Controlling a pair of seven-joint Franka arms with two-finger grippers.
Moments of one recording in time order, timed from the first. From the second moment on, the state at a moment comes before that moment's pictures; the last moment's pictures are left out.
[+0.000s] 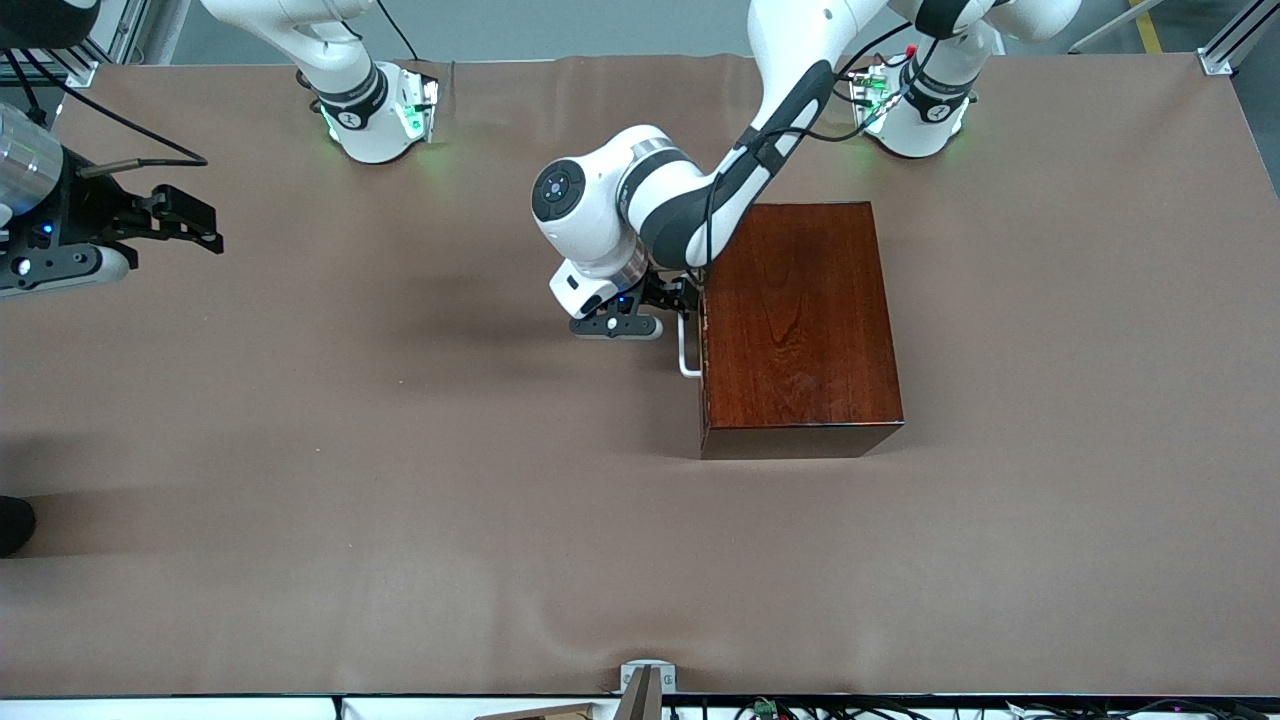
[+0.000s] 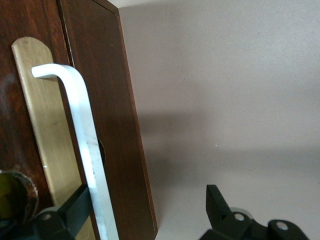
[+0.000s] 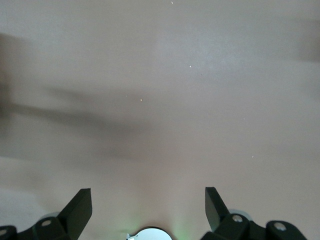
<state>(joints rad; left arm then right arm) -0.86 0.75 -0.07 -1.27 0.23 1.77 -0.85 0.09 0.00 -0.03 -1.57 0.03 1.44 -0.11</state>
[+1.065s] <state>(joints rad) -0.87 0.76 -0.06 -1.27 0.23 1.89 -0.95 0.09 0.01 -0.04 -1.55 0.03 1.45 -0.11</state>
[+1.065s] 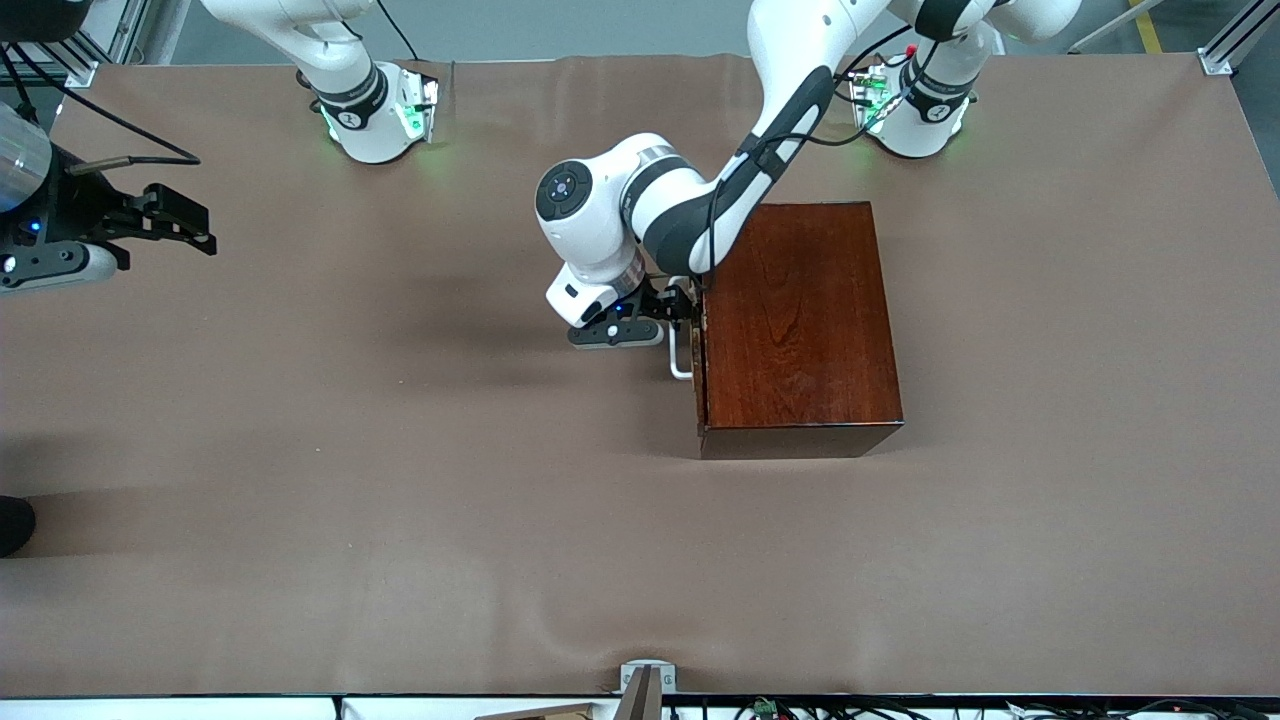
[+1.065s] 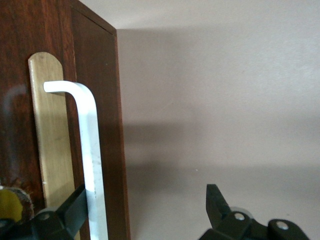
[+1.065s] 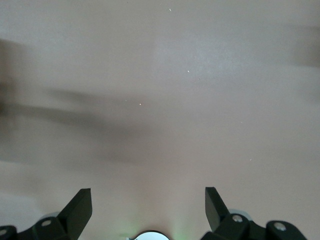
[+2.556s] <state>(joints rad) -0.89 0.77 -0.08 -1.28 0.17 2.18 -0.98 0.03 0.07 -0.03 -1.55 0.11 1.46 -0.15</state>
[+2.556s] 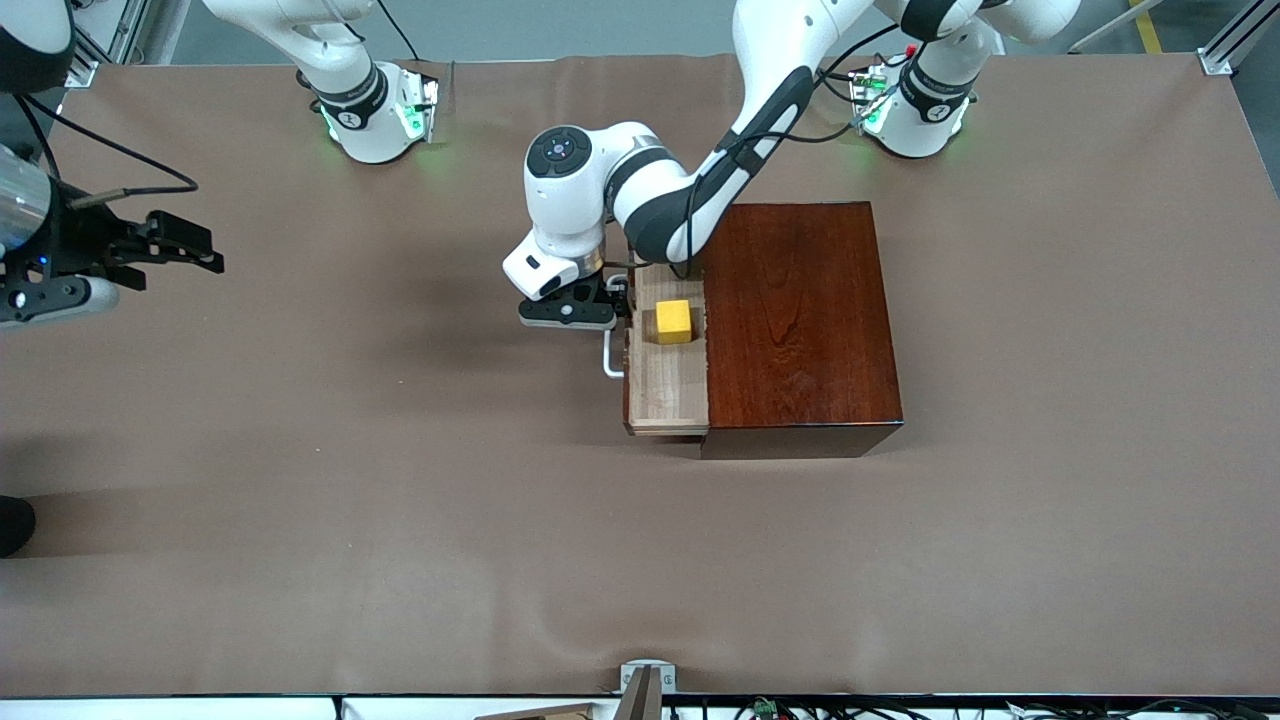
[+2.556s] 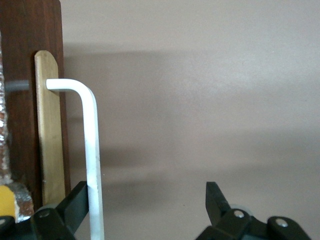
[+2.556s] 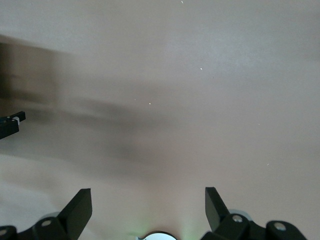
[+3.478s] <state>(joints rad) -0.89 0.78 -0.09 -1.28 0.14 2.27 -0.98 0.09 0.09 -0.02 -1.55 0.11 1.46 0.30</state>
